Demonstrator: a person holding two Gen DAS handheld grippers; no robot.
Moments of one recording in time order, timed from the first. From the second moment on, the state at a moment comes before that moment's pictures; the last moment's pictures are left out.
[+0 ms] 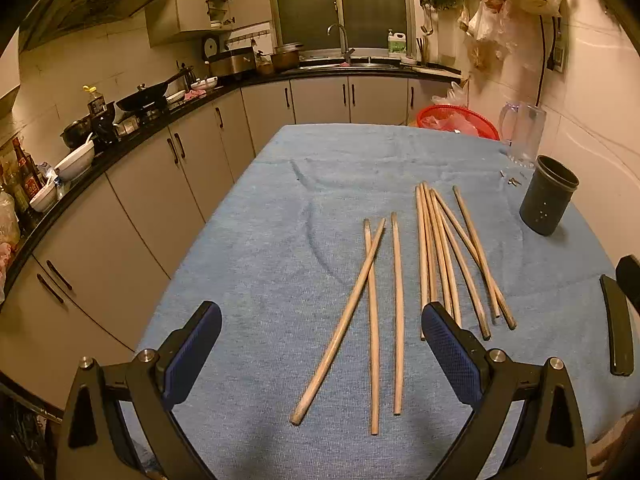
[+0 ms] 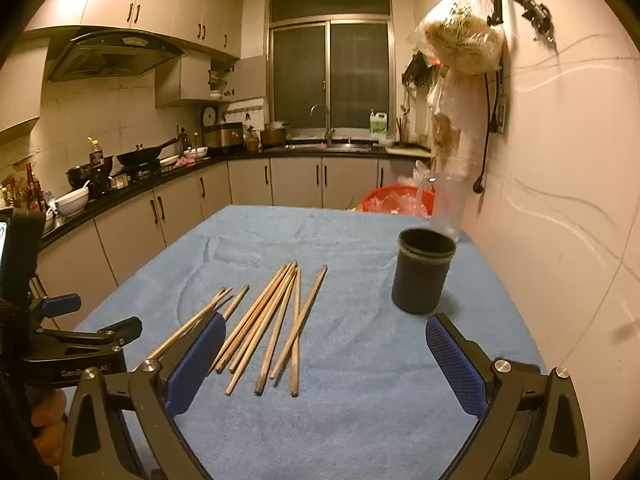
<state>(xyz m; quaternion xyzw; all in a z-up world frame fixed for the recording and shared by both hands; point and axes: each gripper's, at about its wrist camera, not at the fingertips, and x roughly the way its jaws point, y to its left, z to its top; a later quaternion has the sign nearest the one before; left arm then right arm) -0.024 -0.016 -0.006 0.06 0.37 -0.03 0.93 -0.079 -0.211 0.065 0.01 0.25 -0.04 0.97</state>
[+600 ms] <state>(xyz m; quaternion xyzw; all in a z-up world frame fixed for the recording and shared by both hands) -0.020 -0.012 -0.017 0.04 0.39 -0.04 0.92 -0.064 -0.204 0.049 -0.01 0.30 -0.06 0.95</state>
